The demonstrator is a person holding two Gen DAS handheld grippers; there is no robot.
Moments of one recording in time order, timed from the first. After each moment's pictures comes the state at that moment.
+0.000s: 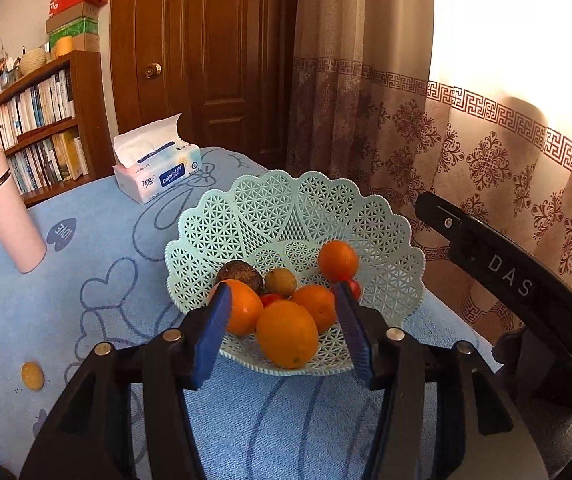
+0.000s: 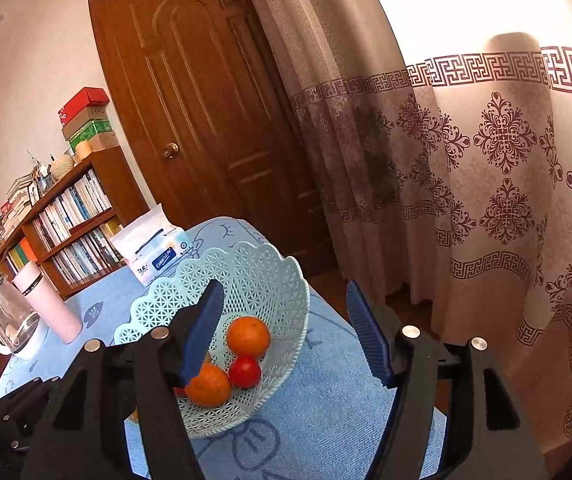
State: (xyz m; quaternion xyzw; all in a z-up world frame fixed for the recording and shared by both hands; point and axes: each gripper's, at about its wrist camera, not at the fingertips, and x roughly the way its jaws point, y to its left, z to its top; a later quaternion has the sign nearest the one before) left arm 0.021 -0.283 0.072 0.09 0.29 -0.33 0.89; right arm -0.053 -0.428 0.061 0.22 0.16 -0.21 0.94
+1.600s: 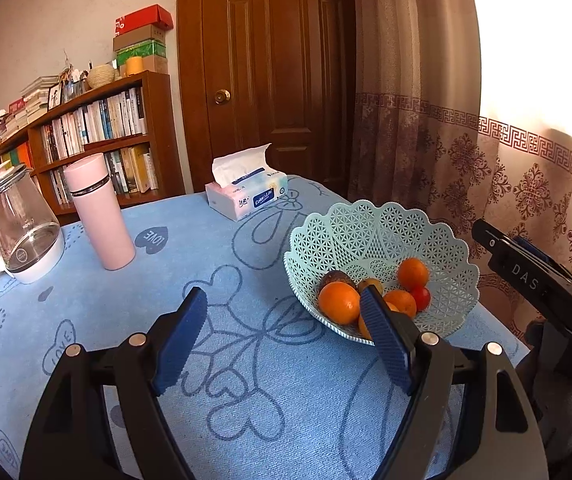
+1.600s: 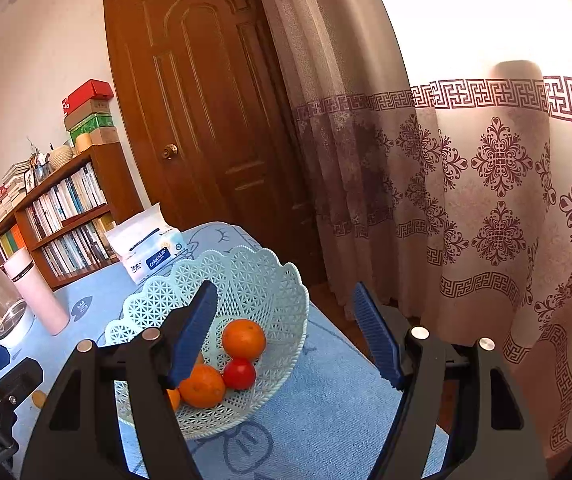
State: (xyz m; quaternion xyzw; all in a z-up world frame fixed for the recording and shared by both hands) left arm 0.004 -0.215 0.096 0.08 0.24 -0.23 0.94; right arm -0.053 -0.416 0.063 0.18 0.15 -0.22 0.95
